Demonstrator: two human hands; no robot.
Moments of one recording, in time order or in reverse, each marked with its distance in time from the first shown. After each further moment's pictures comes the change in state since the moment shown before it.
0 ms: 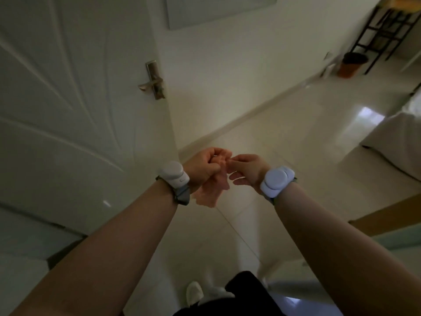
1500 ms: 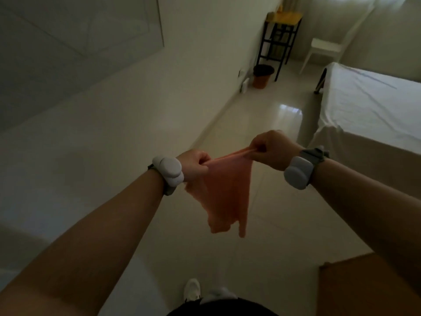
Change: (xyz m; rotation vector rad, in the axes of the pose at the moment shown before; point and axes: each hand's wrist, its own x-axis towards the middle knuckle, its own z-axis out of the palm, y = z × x) left_hand 0.628 0.176 0.093 0.819 -0.476 0.281; right_hand 0.334 -0.220 -0.437 -1.034 0.452 -0.370
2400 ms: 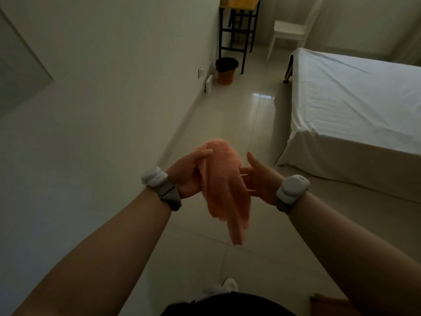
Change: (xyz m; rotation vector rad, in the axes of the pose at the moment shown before) left_hand 0.350 0.108 0.010 -1.440 -0.325 -0.150; right_hand 0.154 0.303 0.001 1.345 -0.191 0.717
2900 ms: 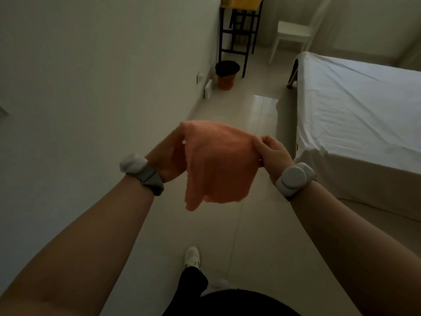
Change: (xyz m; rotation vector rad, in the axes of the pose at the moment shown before) left_hand 0.134 0.114 -0.053 0.547 0.133 -0.067; right_hand 0.133 -0.134 -0.061 -0.038 0.460 -0.385
